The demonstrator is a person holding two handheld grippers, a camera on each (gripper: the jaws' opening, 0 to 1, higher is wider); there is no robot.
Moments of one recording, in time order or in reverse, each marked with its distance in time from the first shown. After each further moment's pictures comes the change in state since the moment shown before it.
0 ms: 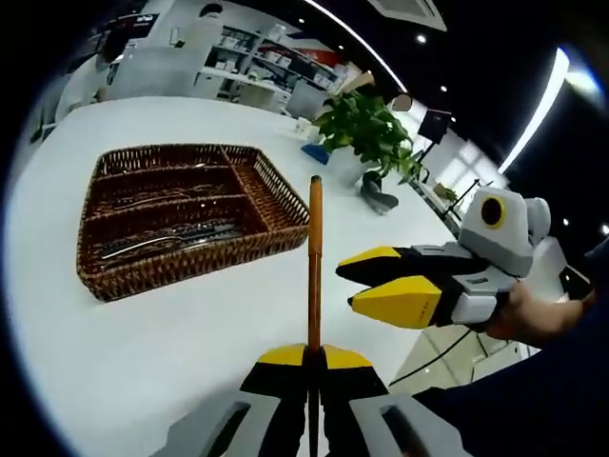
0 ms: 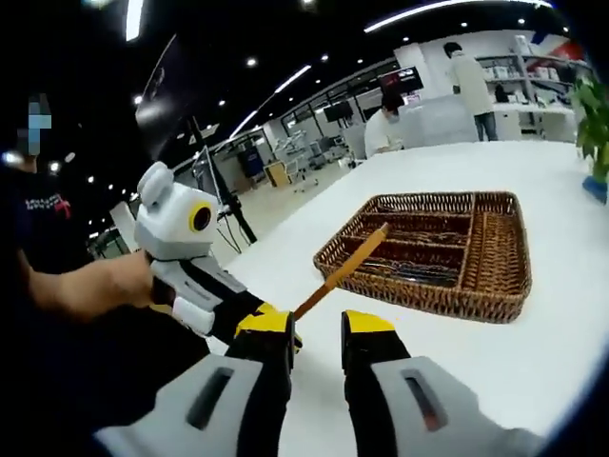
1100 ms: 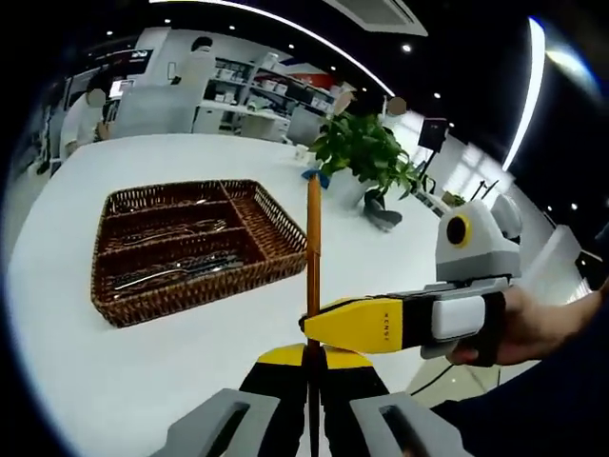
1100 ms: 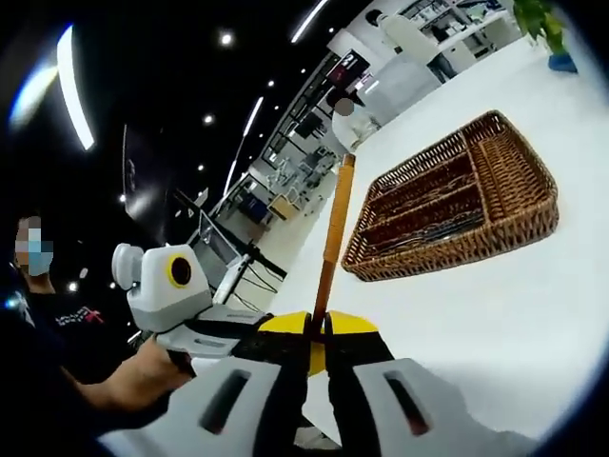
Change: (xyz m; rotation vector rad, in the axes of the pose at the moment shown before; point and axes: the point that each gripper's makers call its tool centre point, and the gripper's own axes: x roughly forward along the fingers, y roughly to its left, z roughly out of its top) left arm -0.002 -0.011 0.017 0.103 -0.094 0.081; right arm 0.009 0.017 -0.001 0.390 -0.063 0.089
